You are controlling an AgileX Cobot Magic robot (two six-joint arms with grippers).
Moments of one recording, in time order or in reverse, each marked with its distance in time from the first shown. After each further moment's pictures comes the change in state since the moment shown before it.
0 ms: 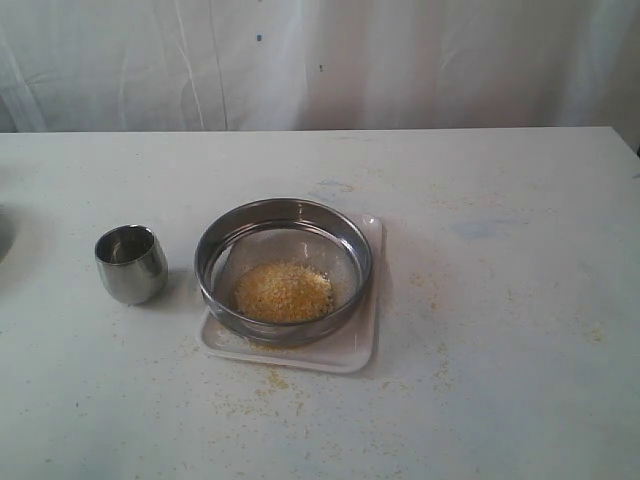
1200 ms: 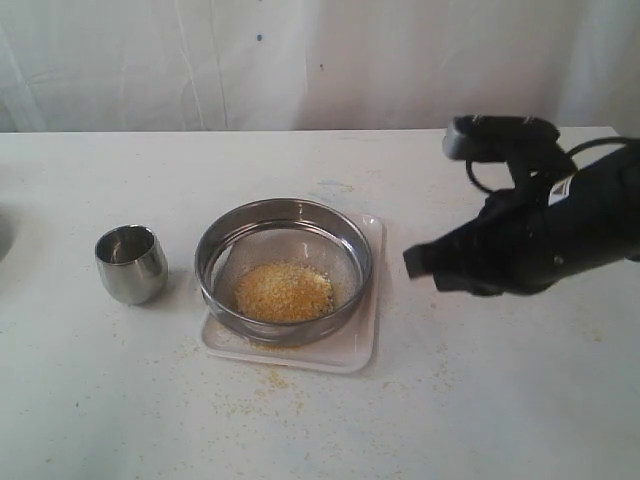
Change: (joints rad) left arm 0.000 0.000 0.000 0.000 0.000 0.000; right arm 0.334 1.056 -0.572 0.784 0.693 -1.114
